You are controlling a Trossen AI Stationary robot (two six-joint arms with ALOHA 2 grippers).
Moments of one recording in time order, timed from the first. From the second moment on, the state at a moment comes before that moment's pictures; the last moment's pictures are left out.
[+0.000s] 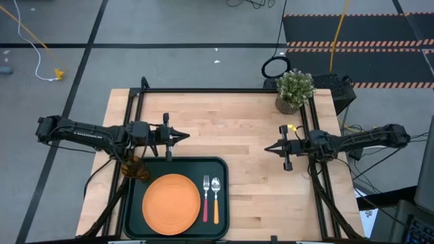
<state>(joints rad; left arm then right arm) -0.03 0.83 0.43 0.21 -0.17 0.18 0.06 0.51 0.02 0.54 -0.06 -0.27</state>
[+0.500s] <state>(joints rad) -0.03 0.83 0.43 0.19 -0.17 0.17 0.08 0.48 0.02 0.46 0.05 -0.26</state>
